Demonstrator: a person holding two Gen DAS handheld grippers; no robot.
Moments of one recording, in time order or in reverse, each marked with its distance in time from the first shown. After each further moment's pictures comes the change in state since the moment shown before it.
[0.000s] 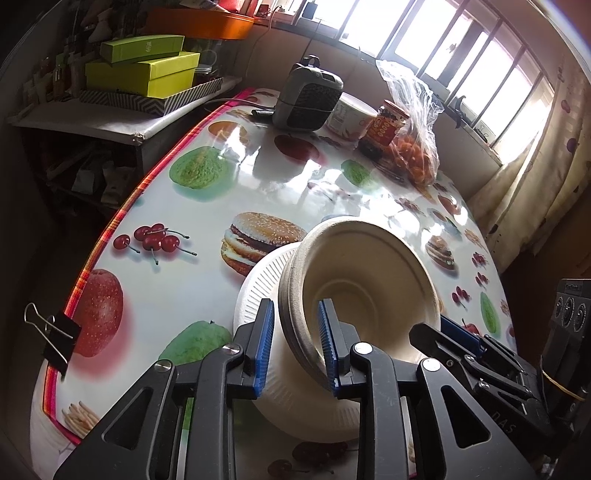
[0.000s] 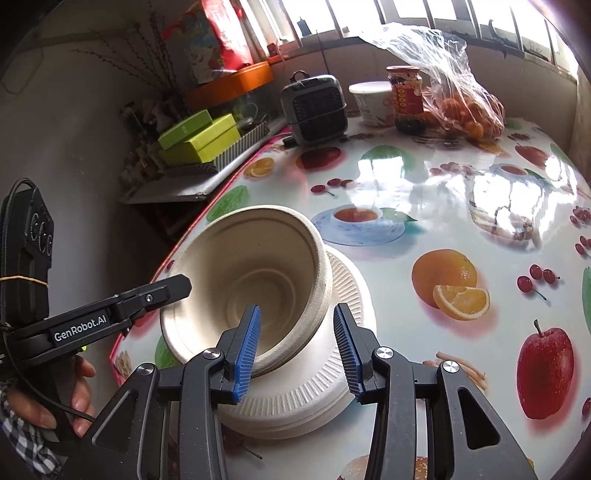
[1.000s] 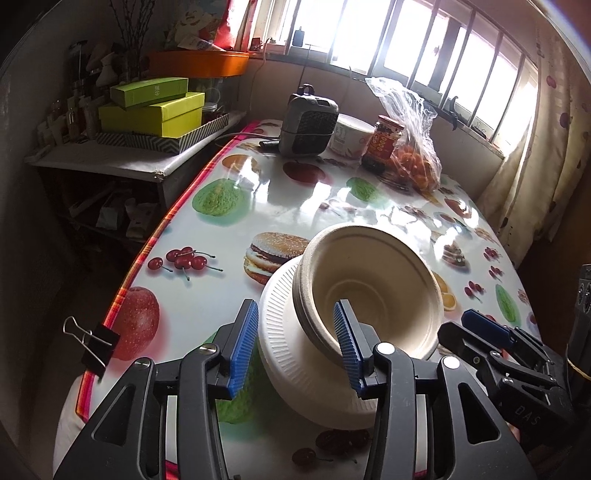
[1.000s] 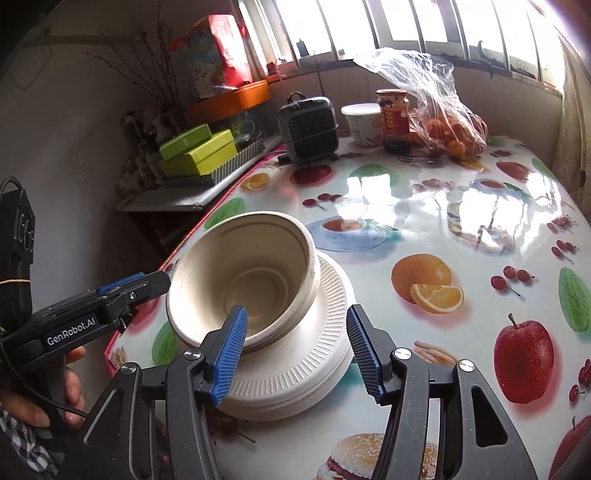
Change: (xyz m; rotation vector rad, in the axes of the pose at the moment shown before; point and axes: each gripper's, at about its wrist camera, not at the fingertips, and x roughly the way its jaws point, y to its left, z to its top) left arm -0.030 -0.006 -0.015 0.103 -0.114 0.104; right arm -0.030 0.003 -0.017 -0.023 -0.083 -0.051
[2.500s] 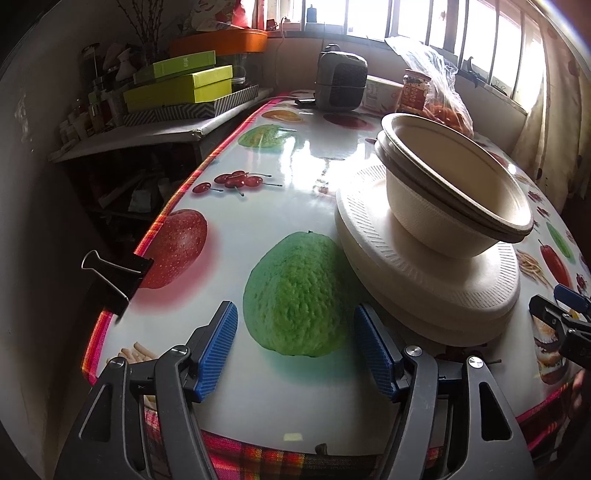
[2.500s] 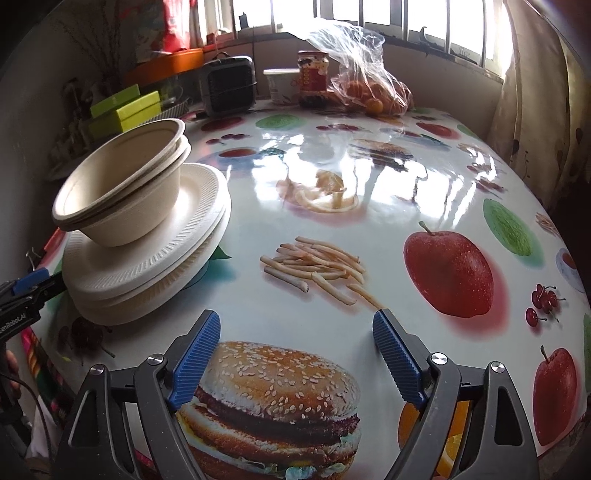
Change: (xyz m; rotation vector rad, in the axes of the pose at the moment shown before) left arm 0.027 0.037 -0.078 0.085 0.026 0.146; right arm 0.009 -0.051 -0.073 -0.009 0.063 -0.310
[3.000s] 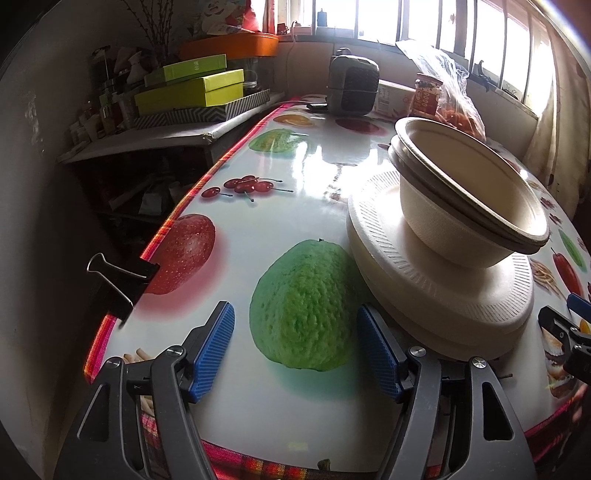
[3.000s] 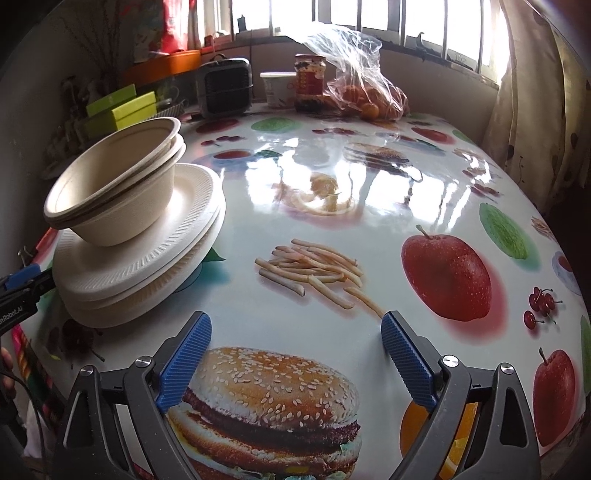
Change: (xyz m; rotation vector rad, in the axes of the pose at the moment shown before) left arm 0.006 -0.001 0.002 -0.021 -0.020 0.051; right arm 0.004 0.003 -0.002 -0.007 -0.022 -0.031
